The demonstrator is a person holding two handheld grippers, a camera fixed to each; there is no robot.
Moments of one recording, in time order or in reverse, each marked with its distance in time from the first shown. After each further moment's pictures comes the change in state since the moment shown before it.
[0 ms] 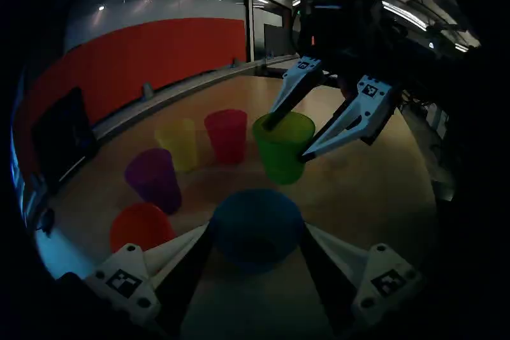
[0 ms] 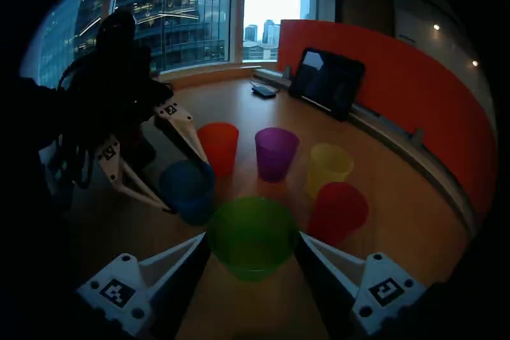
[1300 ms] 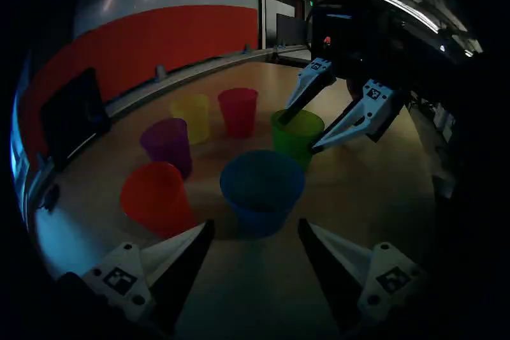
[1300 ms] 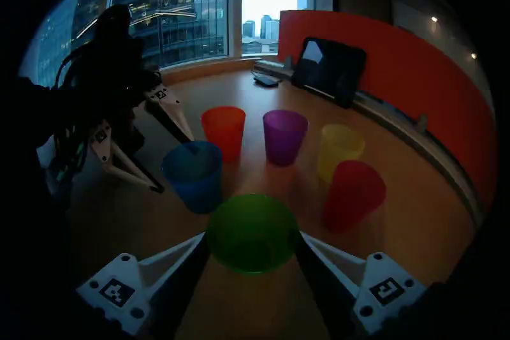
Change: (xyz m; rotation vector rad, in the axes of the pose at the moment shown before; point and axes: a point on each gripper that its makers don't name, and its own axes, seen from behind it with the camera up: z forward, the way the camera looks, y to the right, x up) left arm -0.034 -0.003 -0.030 0.046 -0.065 -0.050; right arm -0.025 -0.017 0.010 0.005 -0.021 0.034
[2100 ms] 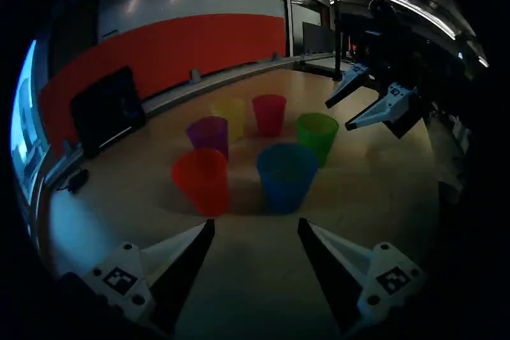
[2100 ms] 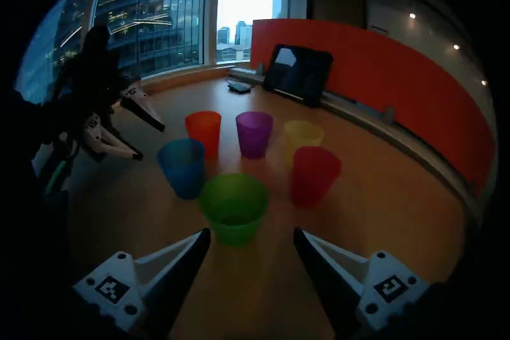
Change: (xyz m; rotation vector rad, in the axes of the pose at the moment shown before) left arm -0.012 -0.024 -0.060 0.162 0.033 -0.055; right arm -0.017 0.018 -0.063 -0.148 0.043 0.062
